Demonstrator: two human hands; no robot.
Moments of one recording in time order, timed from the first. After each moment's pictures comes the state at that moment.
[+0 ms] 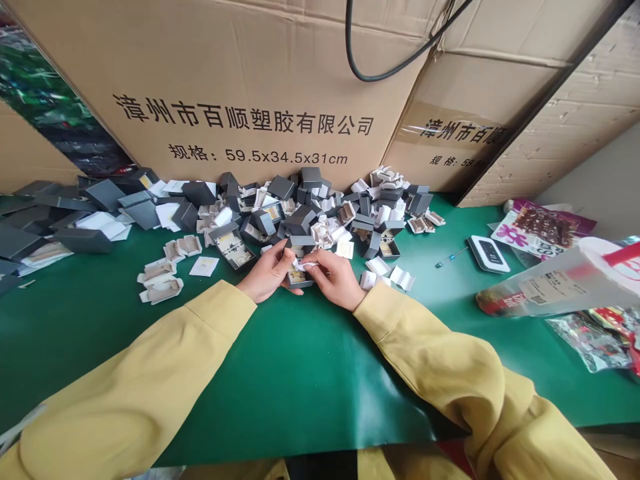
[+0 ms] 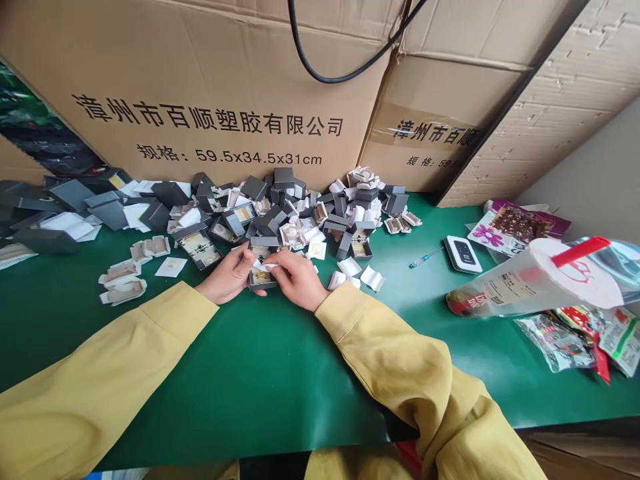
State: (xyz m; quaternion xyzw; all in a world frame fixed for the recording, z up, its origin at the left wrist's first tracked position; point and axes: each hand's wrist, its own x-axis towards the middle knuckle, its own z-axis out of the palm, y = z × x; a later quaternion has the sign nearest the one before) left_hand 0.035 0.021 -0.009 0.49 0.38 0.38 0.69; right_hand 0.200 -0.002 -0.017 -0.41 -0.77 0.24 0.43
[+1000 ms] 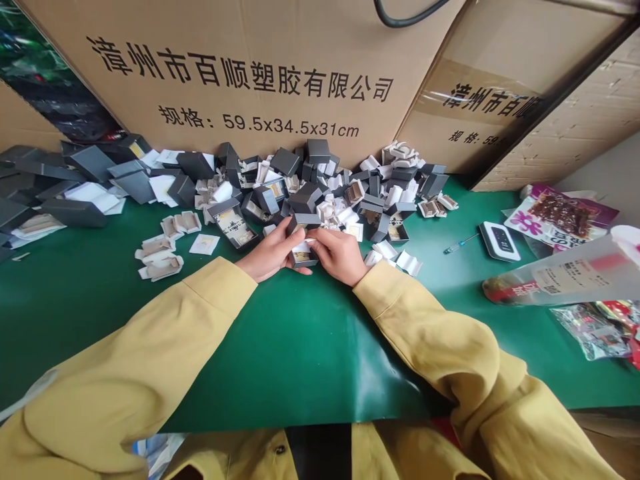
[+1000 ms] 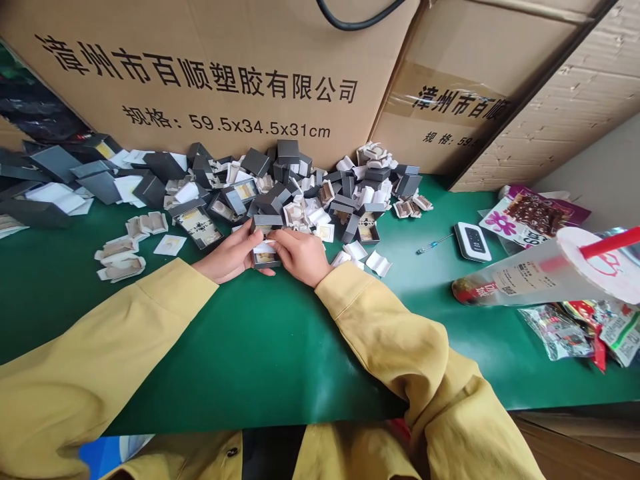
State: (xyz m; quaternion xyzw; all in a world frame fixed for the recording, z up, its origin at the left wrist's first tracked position) left_hand 0.034 0.024 -0.010 0.48 0.35 0.34 0.73; right_hand 0.205 0.013 -0.026 -0.42 -0.83 0.06 0.36
